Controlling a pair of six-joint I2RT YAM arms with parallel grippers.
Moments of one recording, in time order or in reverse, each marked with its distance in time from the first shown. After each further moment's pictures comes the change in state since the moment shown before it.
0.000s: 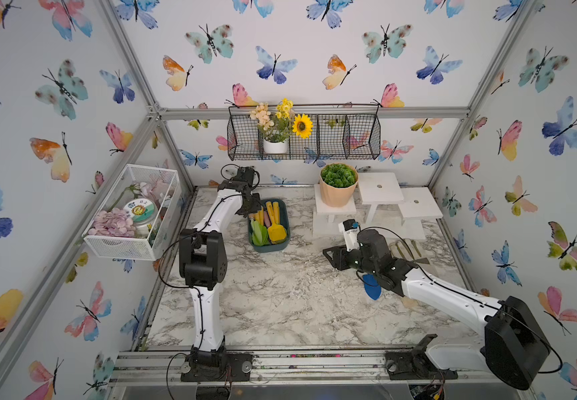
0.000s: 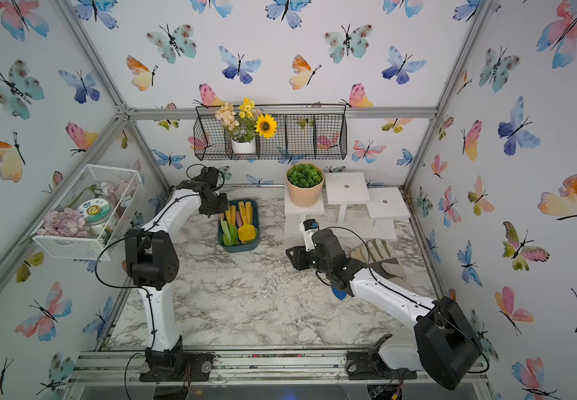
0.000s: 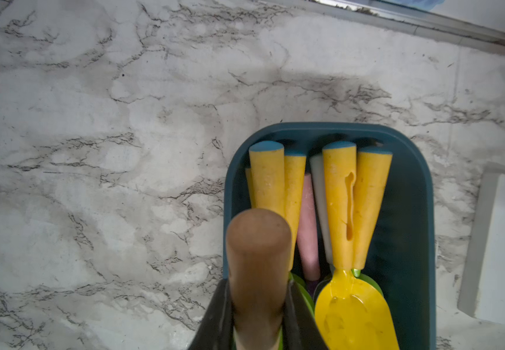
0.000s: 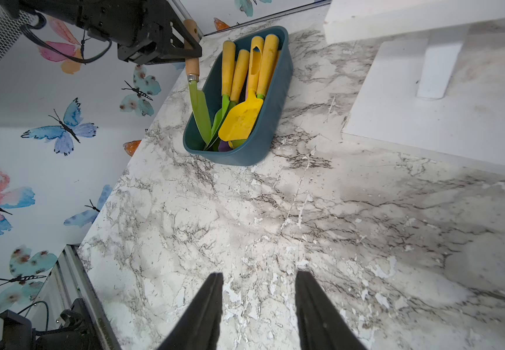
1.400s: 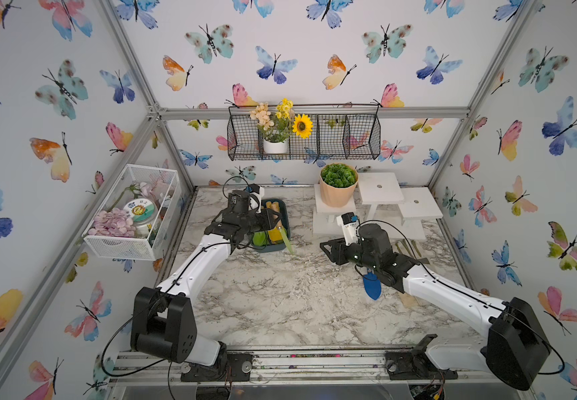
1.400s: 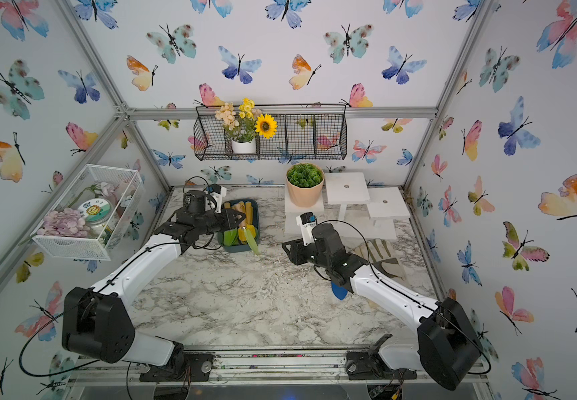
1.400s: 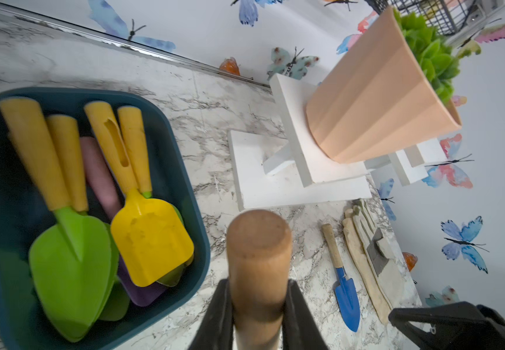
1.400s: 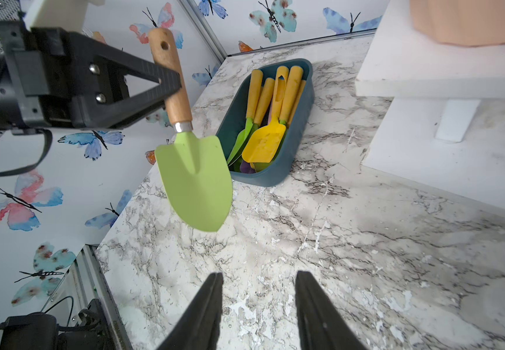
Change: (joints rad) left arm -0.086 -0.647 -0.746 0.579 0.485 -0.116; right arm 0.000 0.003 0.067 0.006 -0.035 -0.034
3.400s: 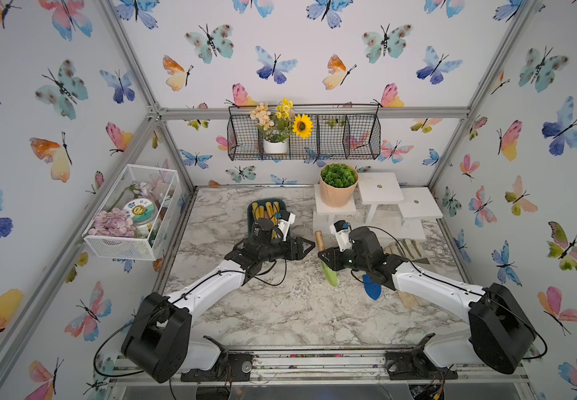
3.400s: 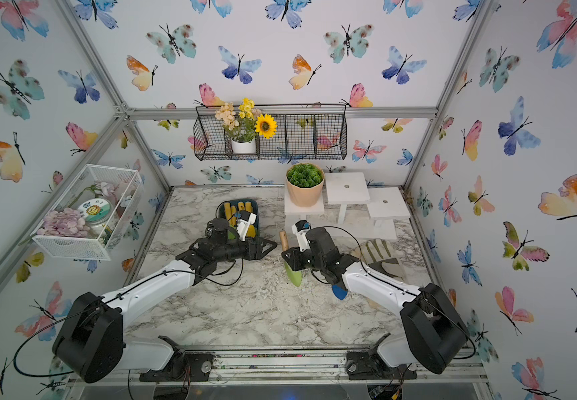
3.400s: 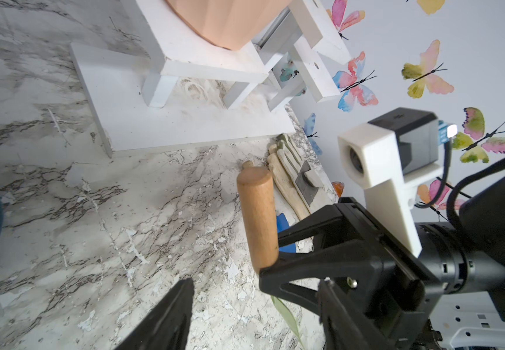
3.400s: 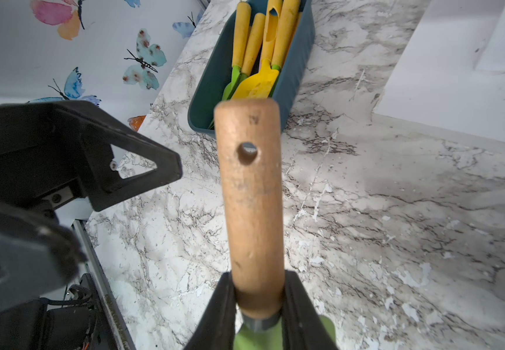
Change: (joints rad) left arm -0.283 -0.098 -0.339 0.378 0.132 -0.113; right arm 0.000 0.102 -0.015 -0.005 -0.057 0.006
